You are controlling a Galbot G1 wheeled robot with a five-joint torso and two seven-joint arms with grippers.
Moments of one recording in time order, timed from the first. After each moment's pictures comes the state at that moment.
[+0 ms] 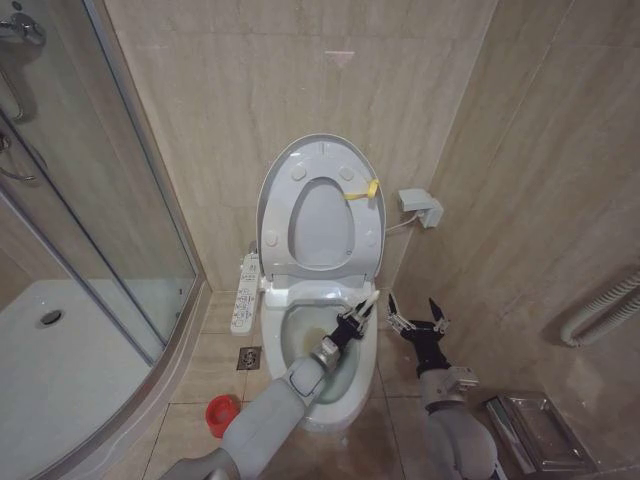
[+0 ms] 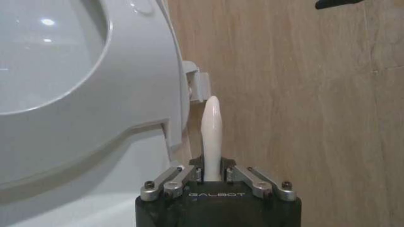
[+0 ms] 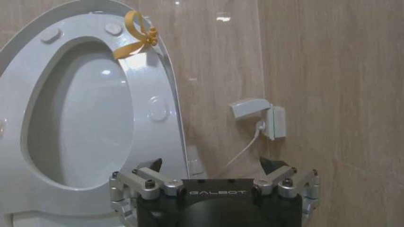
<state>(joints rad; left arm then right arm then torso) 0.60 -1.51 0.34 -0.95 -0.14 -0.49 0.01 -1.40 1.48 0.55 2.02 0.20 0.03 0.10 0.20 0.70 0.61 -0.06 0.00</state>
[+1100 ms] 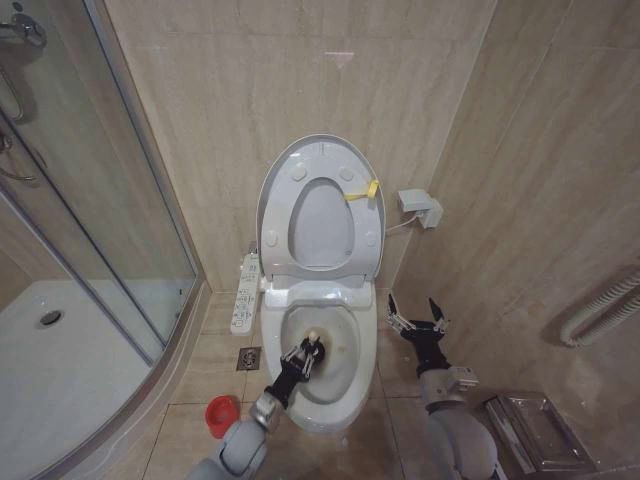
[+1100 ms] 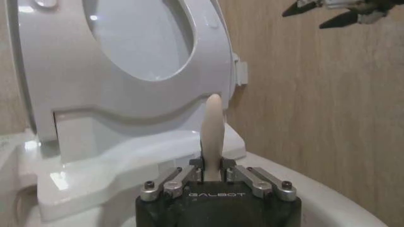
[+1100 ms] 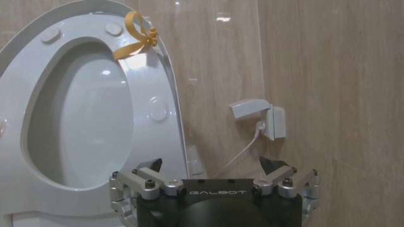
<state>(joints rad) 1.05 -1.22 0.11 -1.39 -0.12 -0.48 0.00 -1.40 1.48 0.55 2.02 0.20 0.03 0.10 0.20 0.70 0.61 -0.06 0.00</state>
